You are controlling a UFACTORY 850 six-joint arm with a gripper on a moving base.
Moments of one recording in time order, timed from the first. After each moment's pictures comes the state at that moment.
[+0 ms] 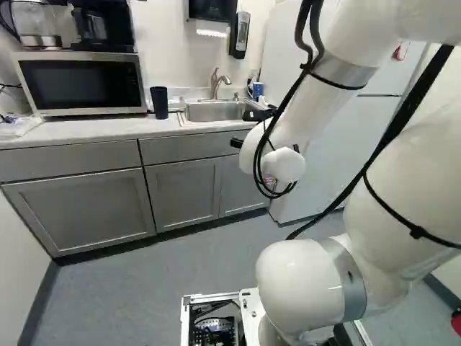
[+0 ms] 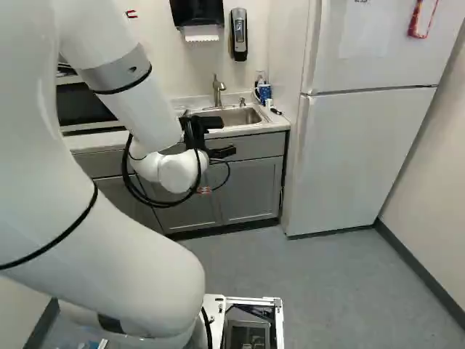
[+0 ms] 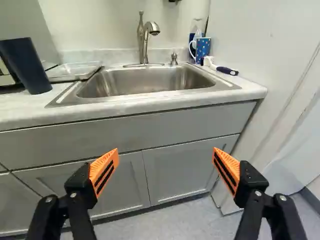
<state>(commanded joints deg) -0.6 6.9 -18.1 0.0 50.0 0.0</state>
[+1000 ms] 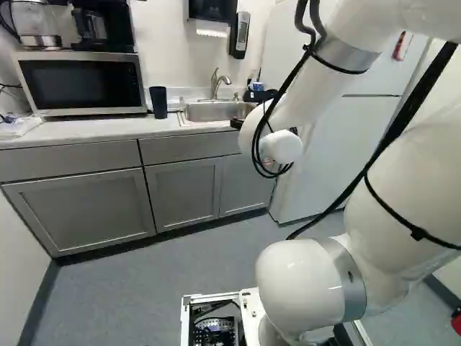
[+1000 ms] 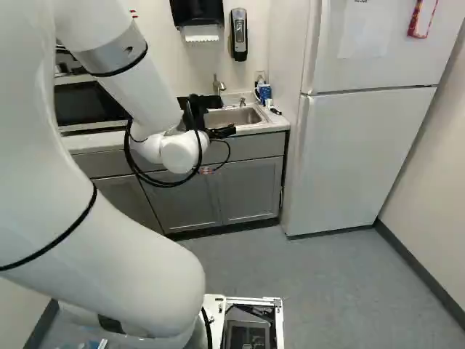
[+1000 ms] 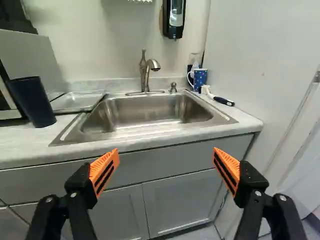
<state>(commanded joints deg) -0.5 7.4 -24.6 0.0 50.0 0.0</state>
